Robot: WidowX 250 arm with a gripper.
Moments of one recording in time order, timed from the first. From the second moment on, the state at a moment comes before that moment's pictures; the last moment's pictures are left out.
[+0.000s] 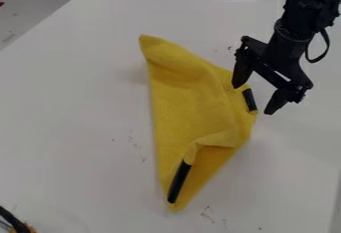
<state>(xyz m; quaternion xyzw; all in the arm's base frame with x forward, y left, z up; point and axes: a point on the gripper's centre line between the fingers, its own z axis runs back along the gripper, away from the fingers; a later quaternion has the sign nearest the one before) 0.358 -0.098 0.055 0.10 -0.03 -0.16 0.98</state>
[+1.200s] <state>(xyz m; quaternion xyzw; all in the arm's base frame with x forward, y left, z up) 0.352 -0.081 0.010 0.03 -0.03 -0.16 0.99</state>
